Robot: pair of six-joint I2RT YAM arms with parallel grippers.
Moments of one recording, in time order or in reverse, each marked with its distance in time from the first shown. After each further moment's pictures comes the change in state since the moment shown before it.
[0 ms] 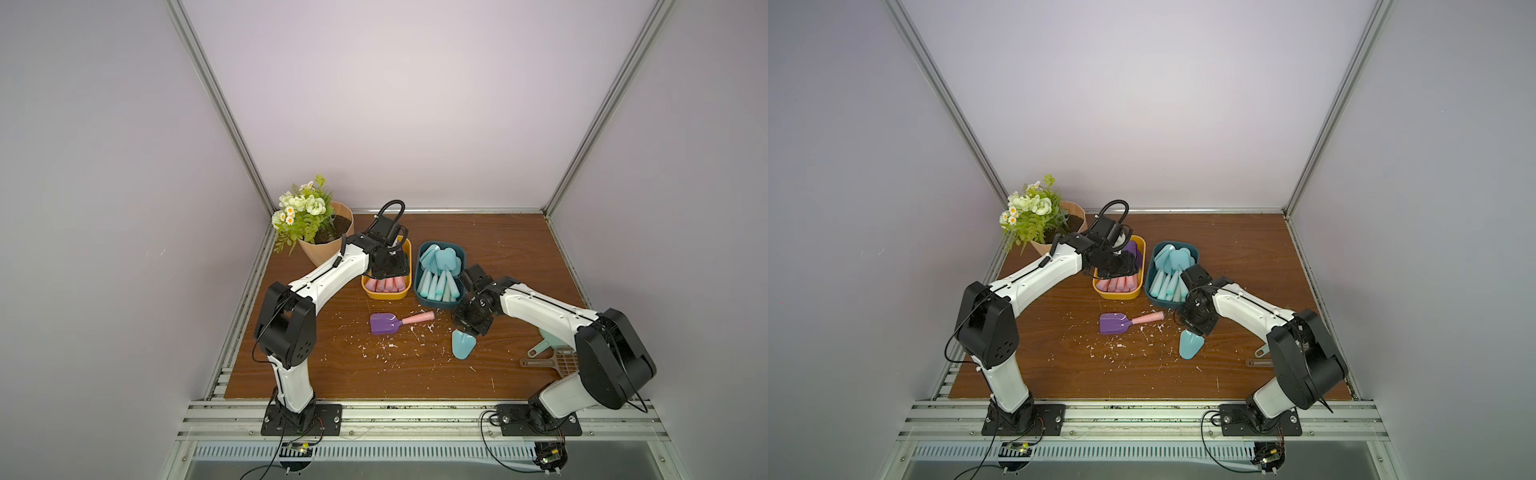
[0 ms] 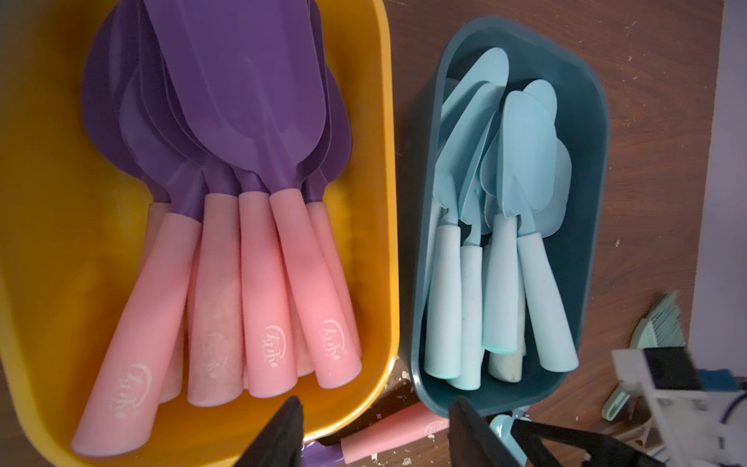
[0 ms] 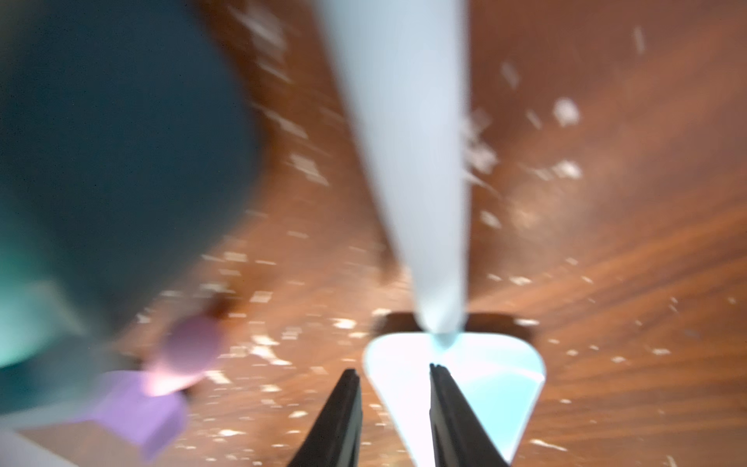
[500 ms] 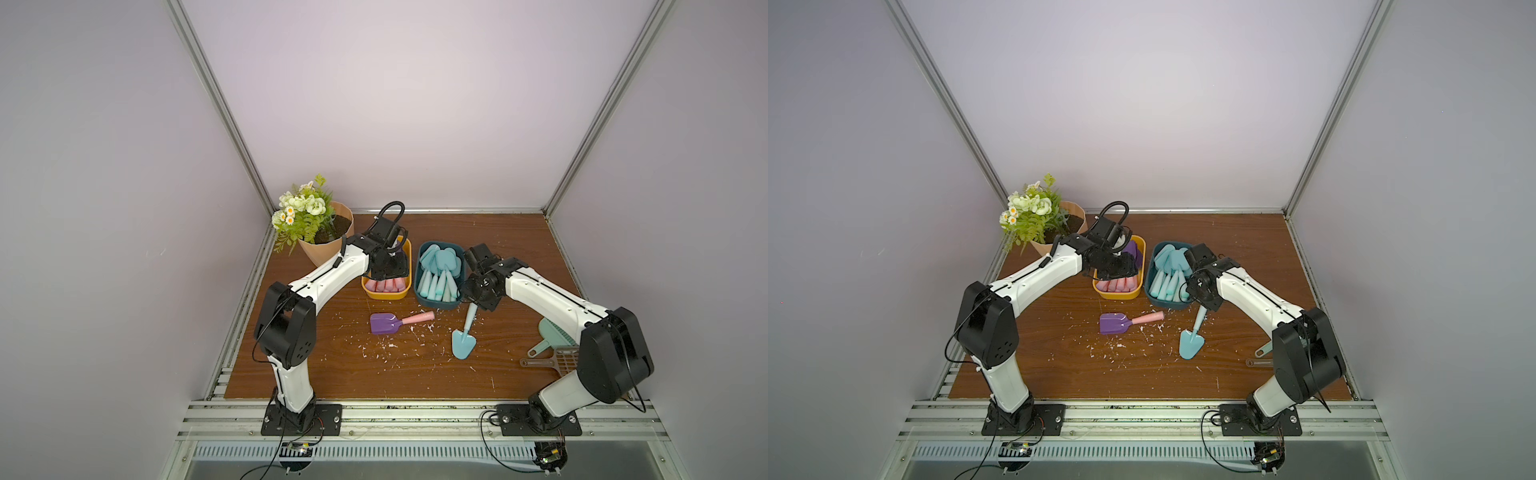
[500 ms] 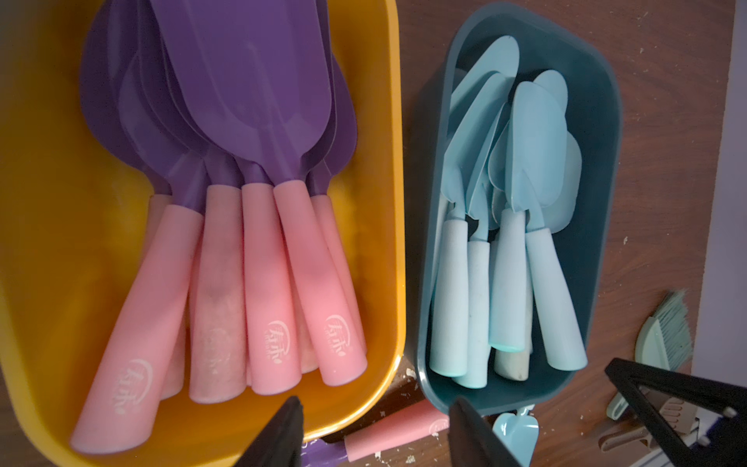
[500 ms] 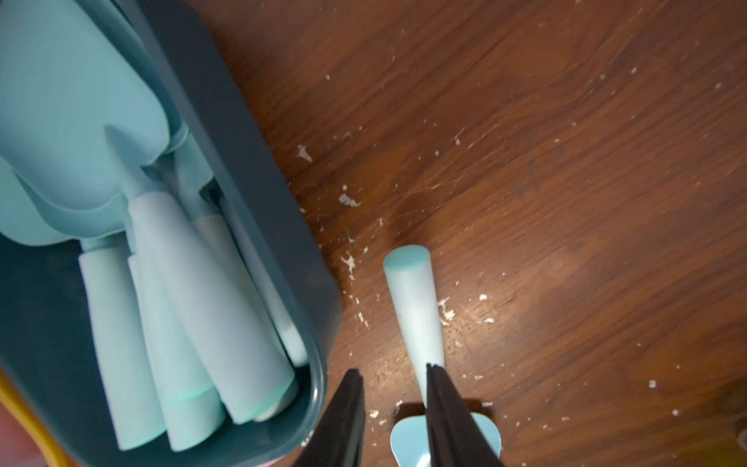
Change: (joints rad) left arm 0.001 -0.002 -0.008 0.000 -0.001 0.000; right arm -0.064 0.011 0.144 -0.077 0.296 -0.069
